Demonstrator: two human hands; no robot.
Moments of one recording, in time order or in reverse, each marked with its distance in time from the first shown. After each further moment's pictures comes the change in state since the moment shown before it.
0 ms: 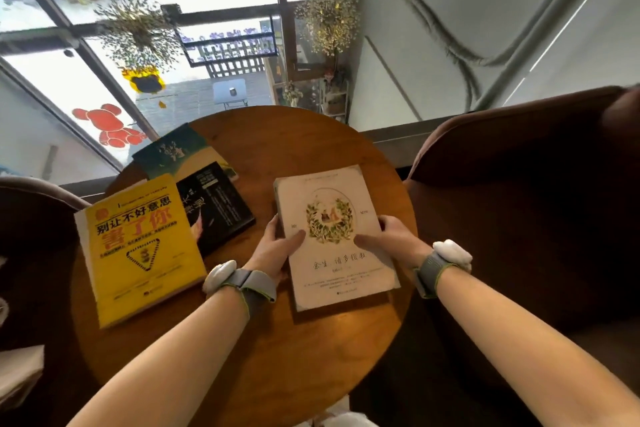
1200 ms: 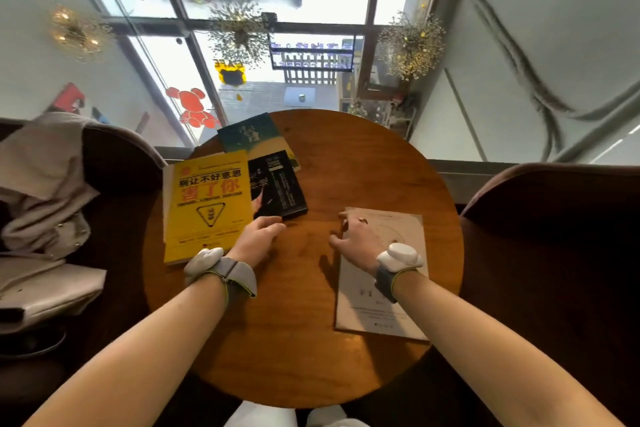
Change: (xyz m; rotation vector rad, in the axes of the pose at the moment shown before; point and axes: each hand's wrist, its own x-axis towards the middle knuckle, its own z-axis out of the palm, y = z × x) left_hand -0.036 0.006 -0.092 0.296 0.356 0.139; right_hand 0.010 -0.049 0.114 -0.593 -0.008 -0.347
